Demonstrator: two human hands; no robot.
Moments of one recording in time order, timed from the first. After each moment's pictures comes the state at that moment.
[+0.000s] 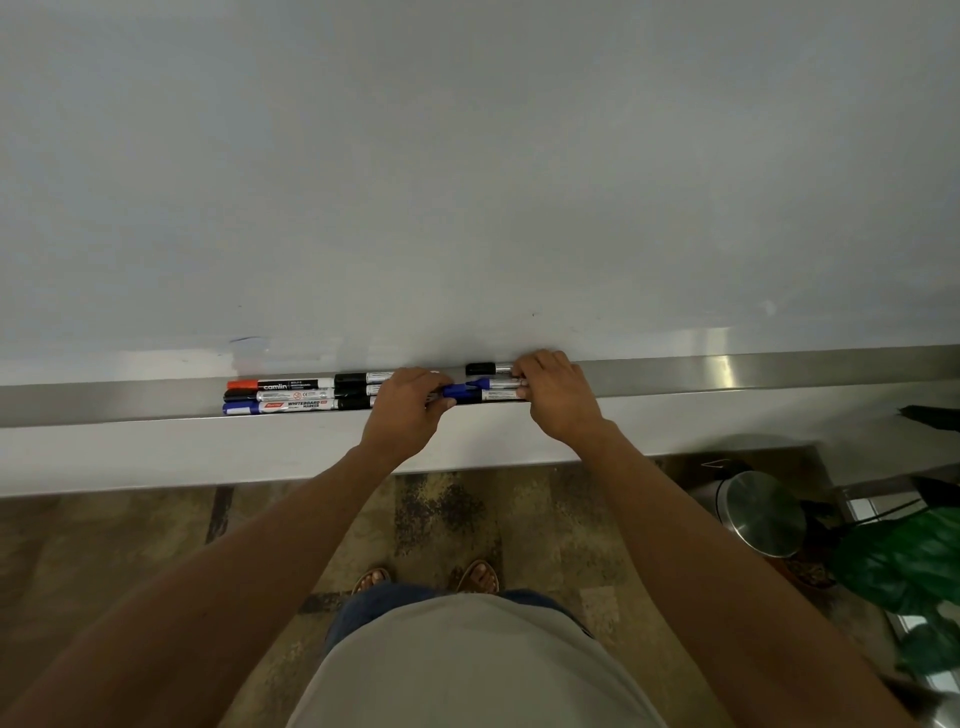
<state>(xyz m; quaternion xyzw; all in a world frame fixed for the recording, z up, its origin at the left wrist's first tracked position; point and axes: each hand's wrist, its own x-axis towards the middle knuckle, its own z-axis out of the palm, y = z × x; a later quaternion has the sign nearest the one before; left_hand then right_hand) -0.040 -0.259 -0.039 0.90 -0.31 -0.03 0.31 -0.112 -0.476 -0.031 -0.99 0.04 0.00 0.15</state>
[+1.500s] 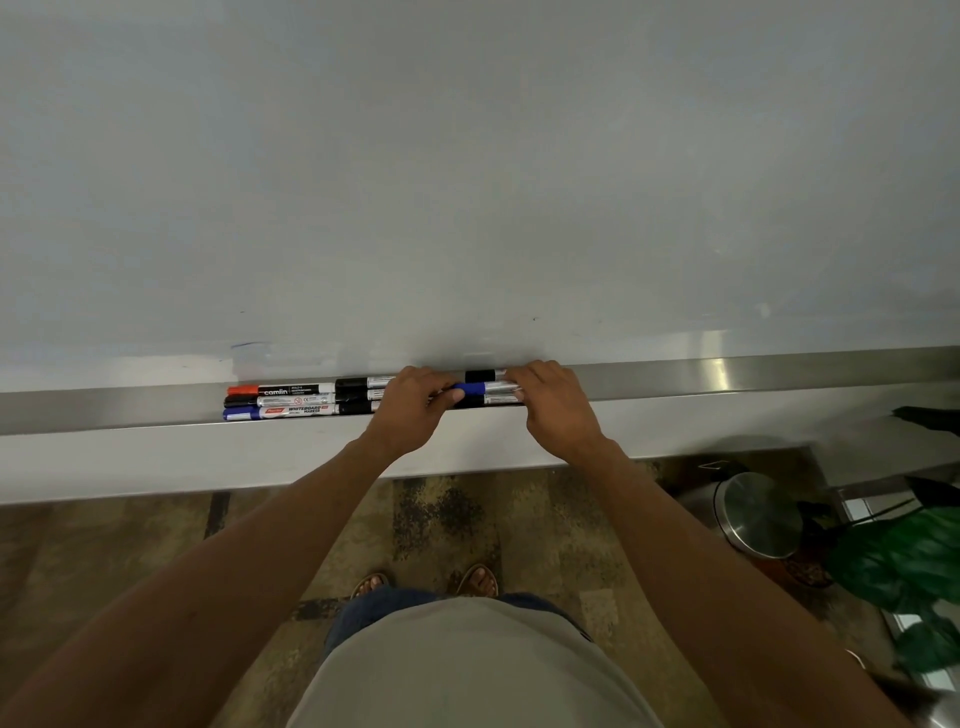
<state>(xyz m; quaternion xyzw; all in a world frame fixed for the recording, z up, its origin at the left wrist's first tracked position) -0.030 -0.263 -0.022 0.87 -0.34 -0.12 0.33 -0.121 -0.465 -0.029 -0.98 0.01 -0.08 0.17</state>
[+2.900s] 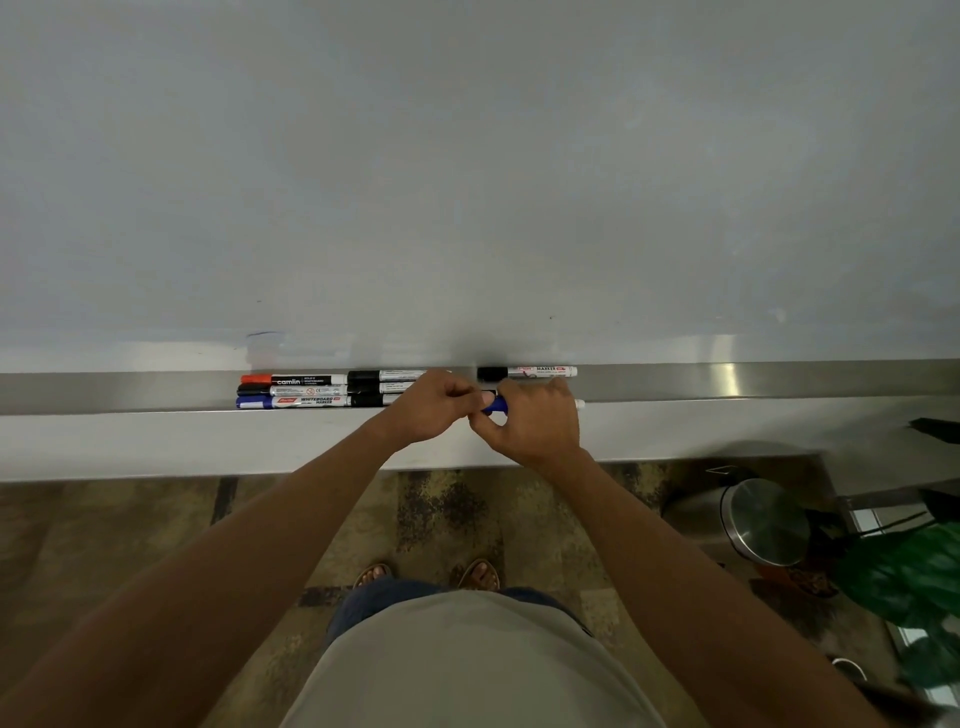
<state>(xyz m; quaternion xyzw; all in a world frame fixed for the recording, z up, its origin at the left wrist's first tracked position) -0.036 -0.266 -0.001 0.77 -0.23 -0.34 0.48 -0.118 -0.417 -0.027 -0.98 0.05 -0.15 0.13</state>
